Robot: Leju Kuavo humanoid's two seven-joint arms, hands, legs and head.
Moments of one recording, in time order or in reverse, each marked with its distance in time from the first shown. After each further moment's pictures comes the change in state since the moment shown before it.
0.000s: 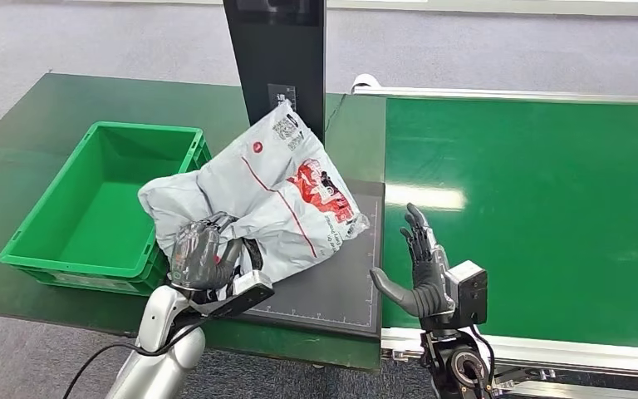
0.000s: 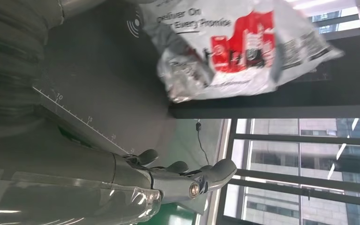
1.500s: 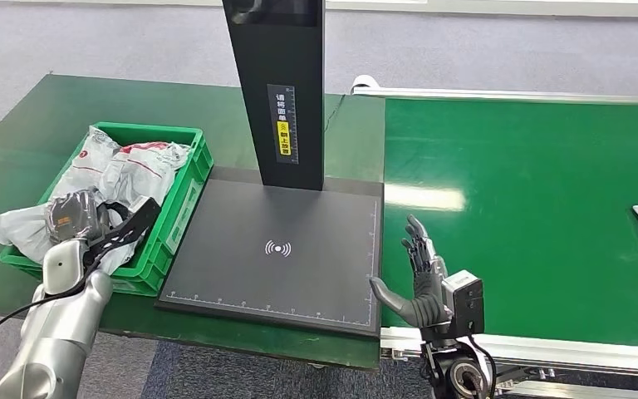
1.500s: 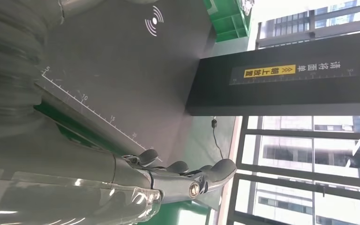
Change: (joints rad) left arm -0.316 0.226 0.456 0.450 -0.349 -0.173 0.414; right arm 0.046 0.024 -0.032 -0.009 0.055 0.016 0.011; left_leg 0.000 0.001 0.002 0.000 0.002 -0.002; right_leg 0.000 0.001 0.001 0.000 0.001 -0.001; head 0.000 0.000
